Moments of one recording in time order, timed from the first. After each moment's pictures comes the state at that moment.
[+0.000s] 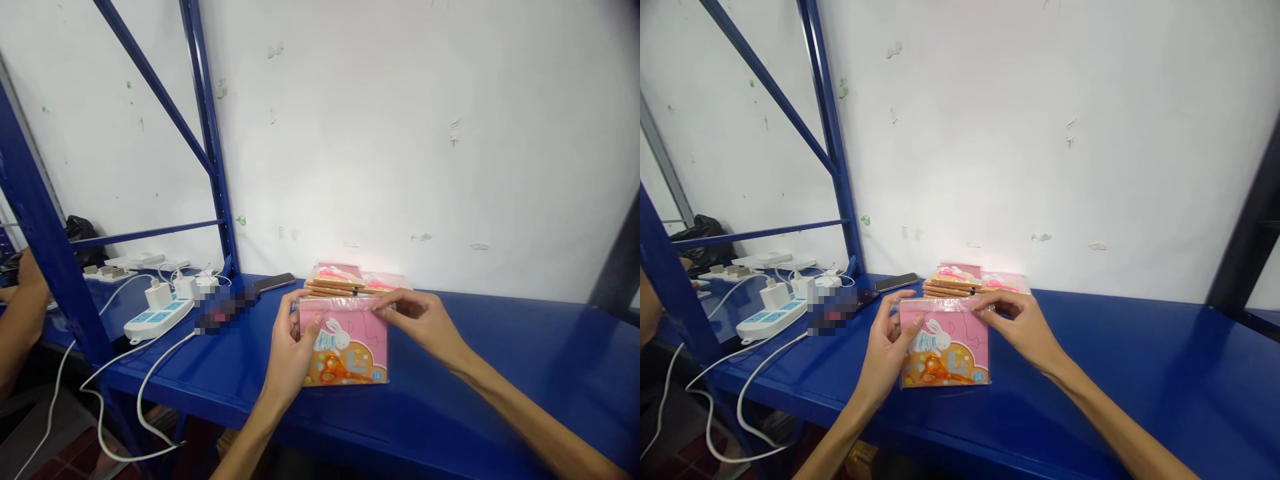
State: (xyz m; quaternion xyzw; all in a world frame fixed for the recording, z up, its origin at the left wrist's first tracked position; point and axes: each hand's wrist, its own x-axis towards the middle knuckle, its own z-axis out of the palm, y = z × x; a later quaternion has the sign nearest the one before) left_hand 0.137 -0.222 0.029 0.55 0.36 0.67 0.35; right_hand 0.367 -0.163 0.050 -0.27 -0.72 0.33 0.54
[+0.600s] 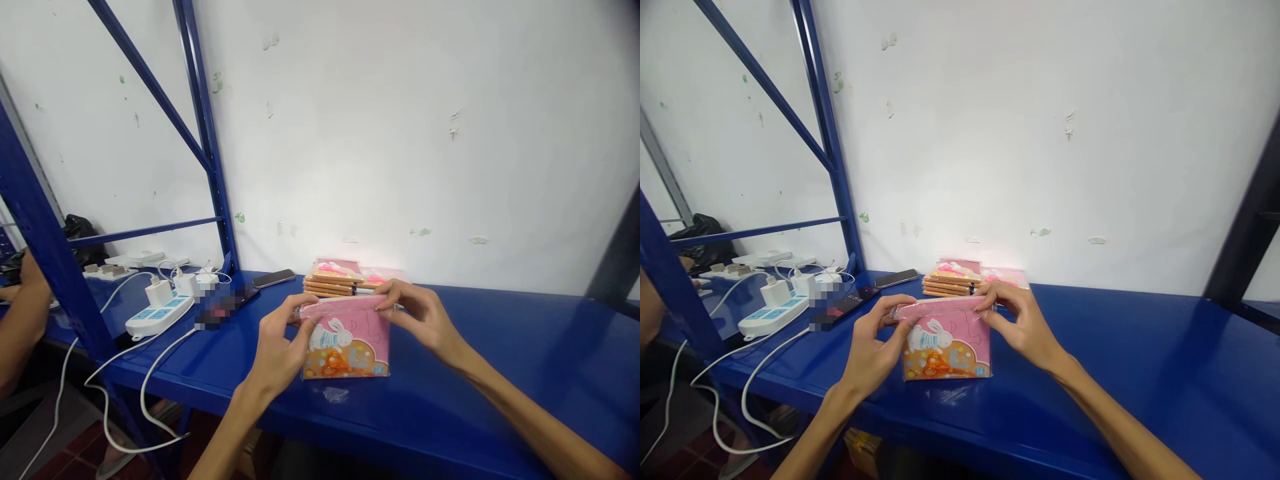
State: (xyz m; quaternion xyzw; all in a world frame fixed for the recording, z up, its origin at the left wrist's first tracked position) left_hand 0.114 -0.227 0.031 0.70 0.41 0.58 0.07; right_hand 0.376 -0.163 0.046 -0.20 -0.79 0.26 0.52
